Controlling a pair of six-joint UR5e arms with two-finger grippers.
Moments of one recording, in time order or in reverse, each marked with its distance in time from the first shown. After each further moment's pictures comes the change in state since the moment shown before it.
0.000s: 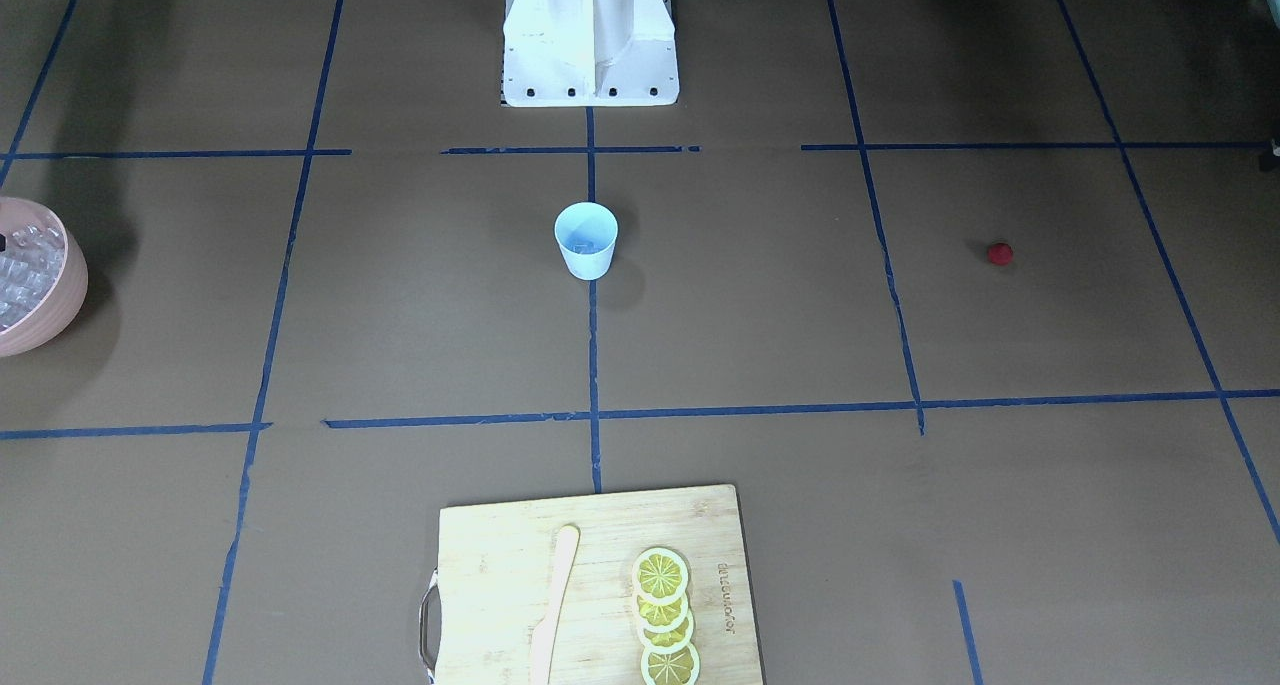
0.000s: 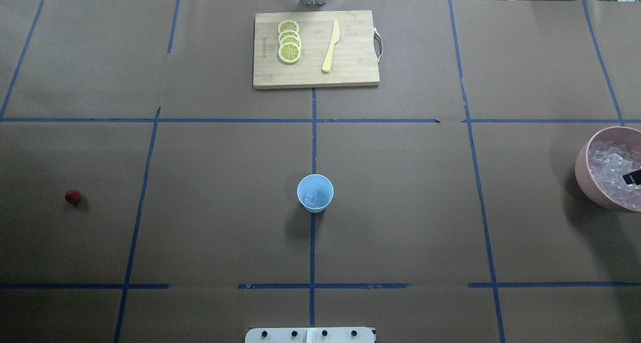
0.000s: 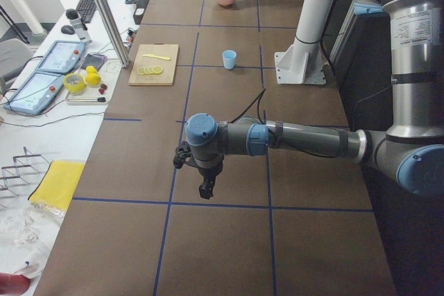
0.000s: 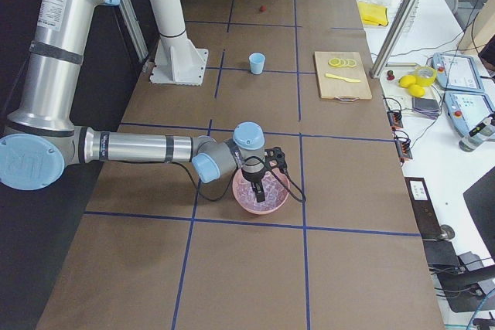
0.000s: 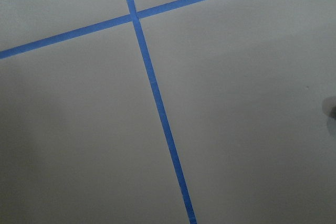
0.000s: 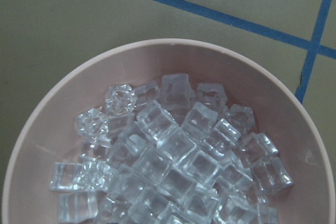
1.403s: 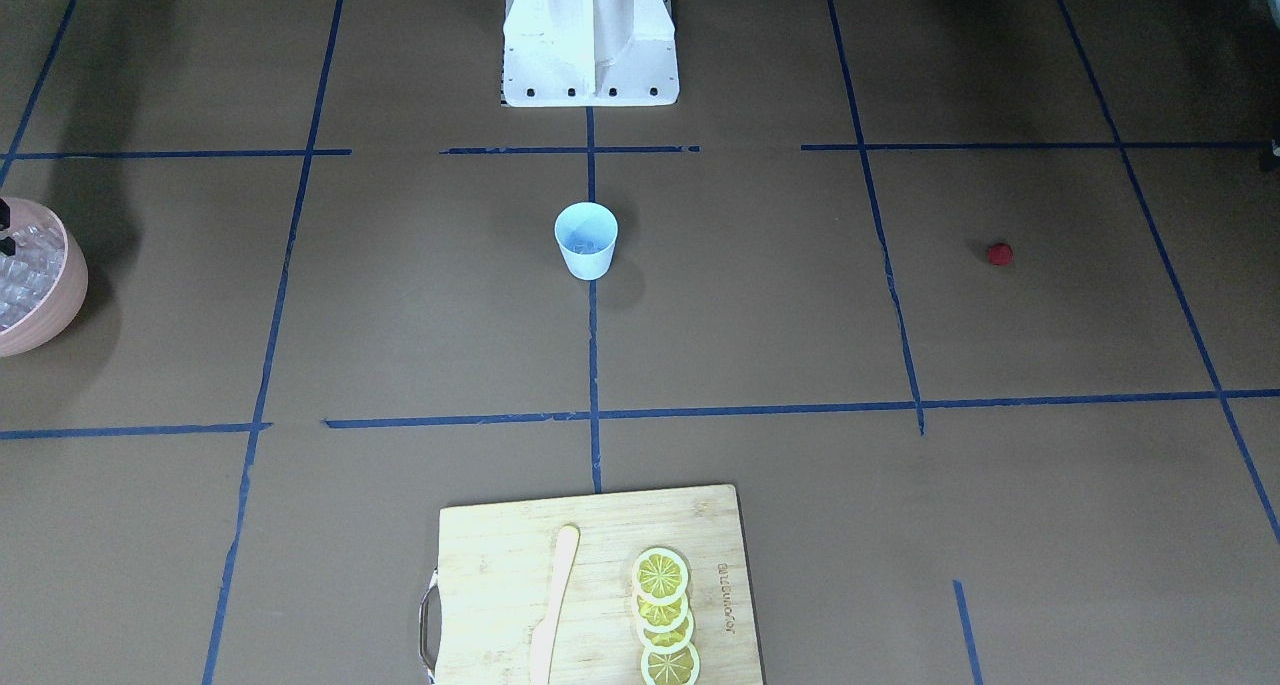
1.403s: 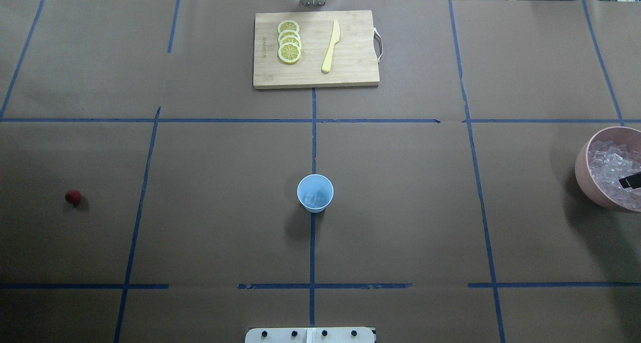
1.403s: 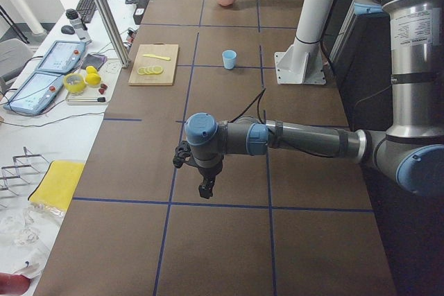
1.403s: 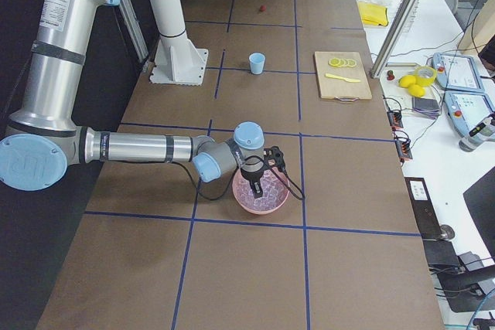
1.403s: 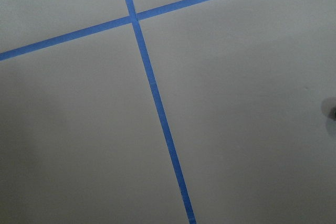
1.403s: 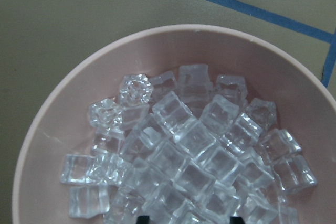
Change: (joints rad) left arm 0.000 -0.001 -0.001 0.000 0.000 0.000; right arm -0.029 -0.001 -0.001 0.000 0.004 -0.008
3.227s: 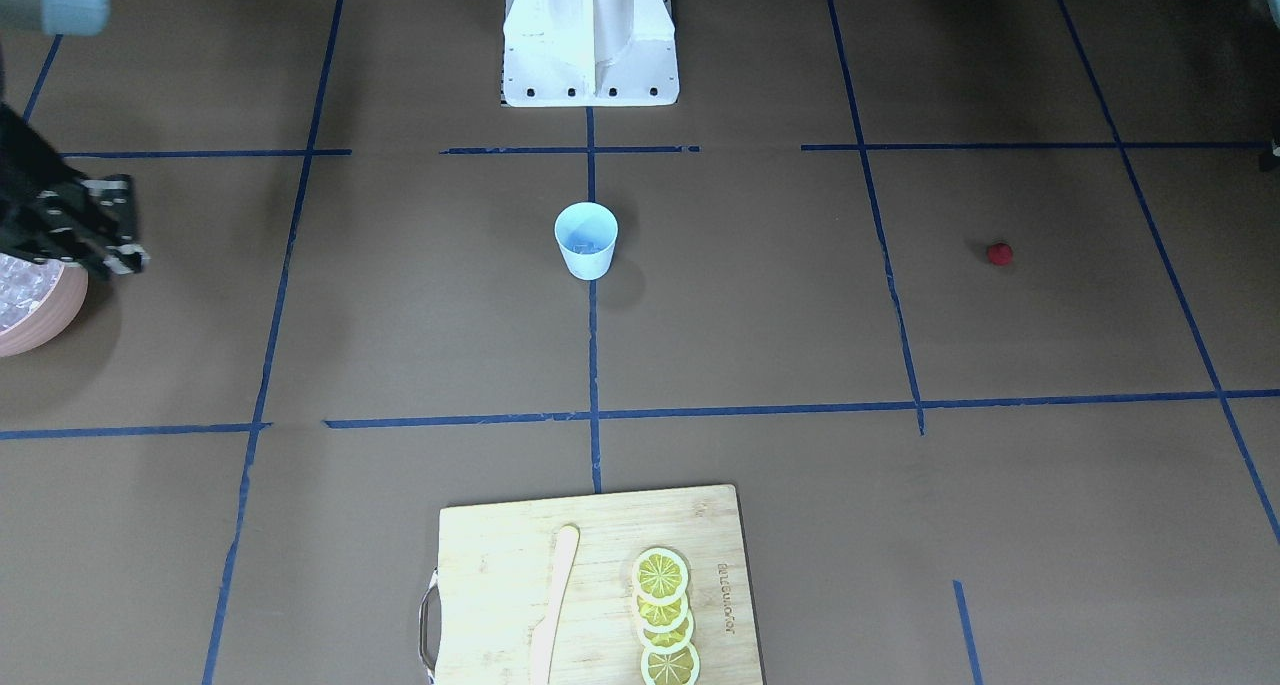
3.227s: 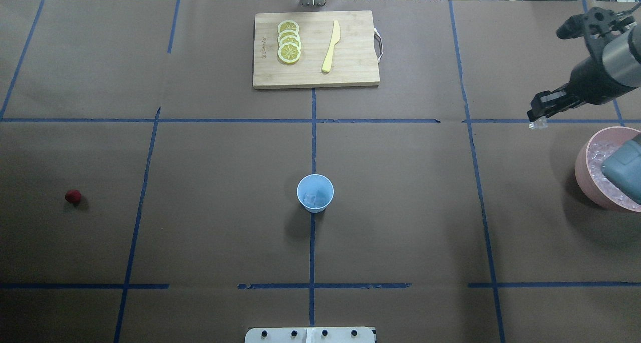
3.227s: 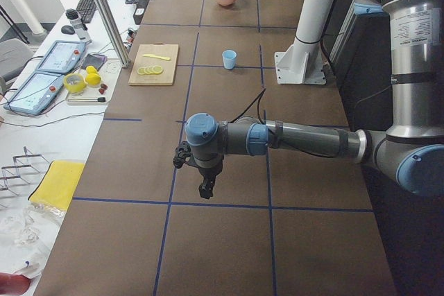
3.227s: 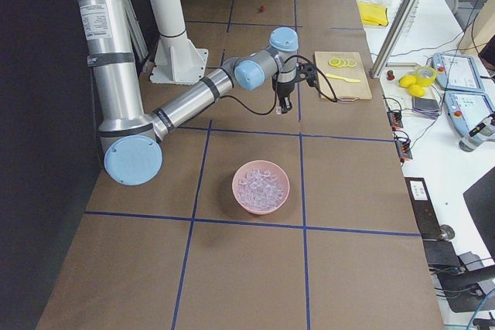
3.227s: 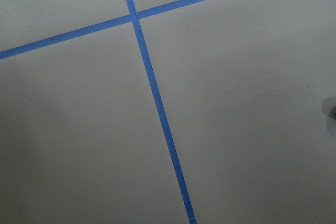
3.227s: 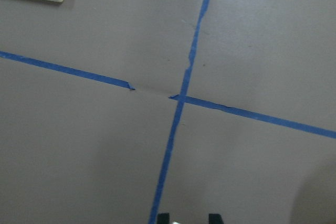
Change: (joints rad) left arm 0.000 0.001 0.000 0.000 0.000 0.000; right arm -0.135 0.463 0.266 -0.550 -0.015 0.316
